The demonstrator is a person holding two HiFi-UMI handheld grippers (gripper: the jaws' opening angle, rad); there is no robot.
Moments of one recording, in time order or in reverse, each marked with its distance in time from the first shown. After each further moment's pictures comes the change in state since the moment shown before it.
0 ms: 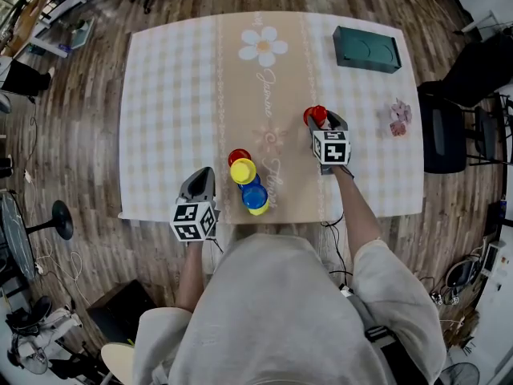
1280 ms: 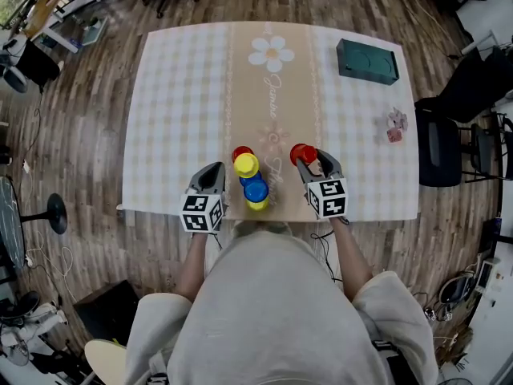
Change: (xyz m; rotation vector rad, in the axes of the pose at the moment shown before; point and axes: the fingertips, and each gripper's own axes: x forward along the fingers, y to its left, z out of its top) left arm -0.006 -0.026 0.000 0.024 -0.047 -0.045; right arm -0.130 0.098 -0.020 -0.081 -0.086 0.195
